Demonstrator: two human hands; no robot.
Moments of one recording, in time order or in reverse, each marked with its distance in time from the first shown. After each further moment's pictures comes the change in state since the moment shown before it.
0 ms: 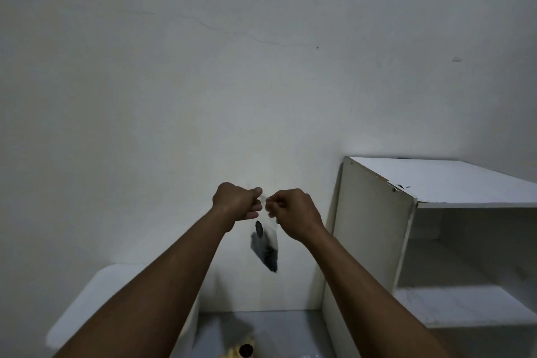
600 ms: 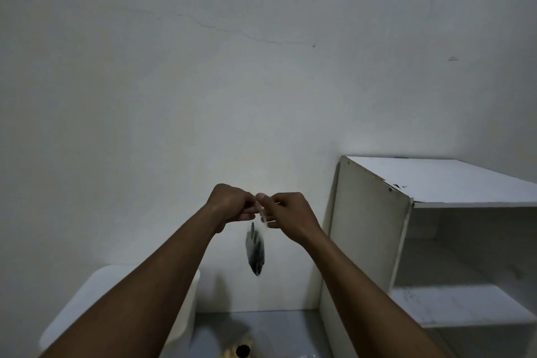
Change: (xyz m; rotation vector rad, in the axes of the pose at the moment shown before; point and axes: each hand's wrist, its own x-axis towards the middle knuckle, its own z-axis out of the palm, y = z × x) left_hand 0.005 -0.002 -0.005 0.022 -0.125 -0.037; right_hand -0.004 0.001 0.001 0.349 -0.055 0.144
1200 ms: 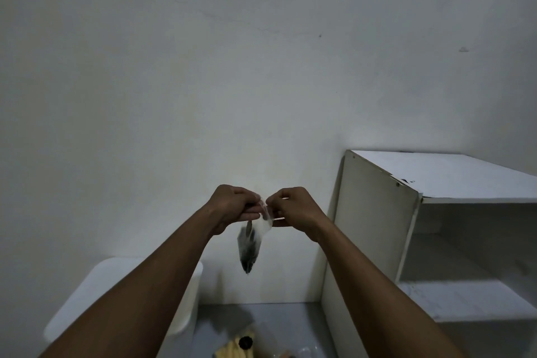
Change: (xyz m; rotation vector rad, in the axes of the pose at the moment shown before) left_hand 0.000 -0.014 -0.007 -0.048 -0.069 0.018; right_hand 0.007 -0.003 -0.005 0.227 -0.112 0.159
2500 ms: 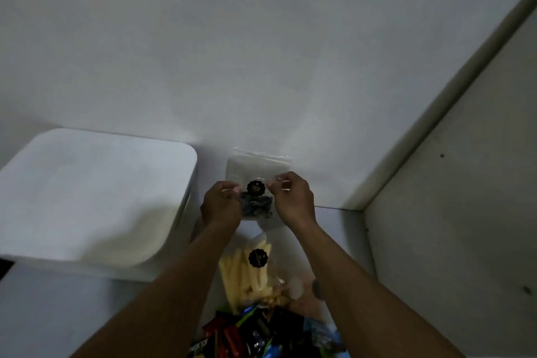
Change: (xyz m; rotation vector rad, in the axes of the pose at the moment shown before) left_hand 0.125 -0.349 -0.007 0.236 0.572 -0.311; right_hand 0.120 0.335 0.089 -0.222 0.180 0.342
